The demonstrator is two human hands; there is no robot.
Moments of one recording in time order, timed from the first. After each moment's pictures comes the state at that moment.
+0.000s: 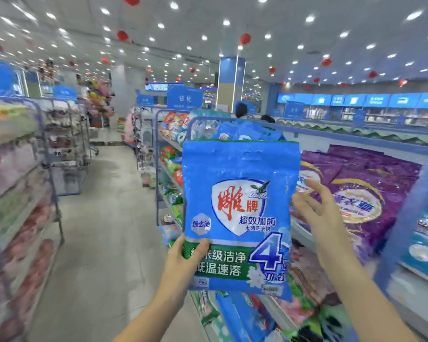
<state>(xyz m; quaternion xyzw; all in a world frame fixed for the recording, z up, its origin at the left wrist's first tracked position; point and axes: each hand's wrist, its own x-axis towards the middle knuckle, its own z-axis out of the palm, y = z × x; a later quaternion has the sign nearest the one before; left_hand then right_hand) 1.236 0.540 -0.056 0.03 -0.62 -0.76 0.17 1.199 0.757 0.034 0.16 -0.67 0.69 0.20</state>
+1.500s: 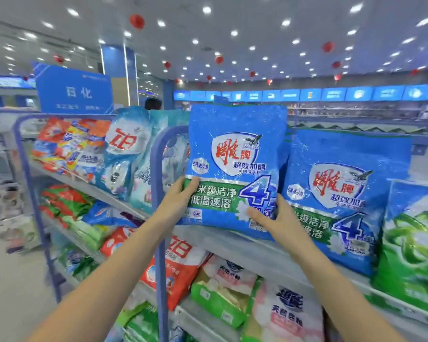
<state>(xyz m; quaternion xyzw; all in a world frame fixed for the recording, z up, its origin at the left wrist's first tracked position) 0.458 0.311 0.023 -0.23 -0.70 -0.68 -0.01 0.586 0.490 0.006 -0.05 -0.81 0.50 0.29</state>
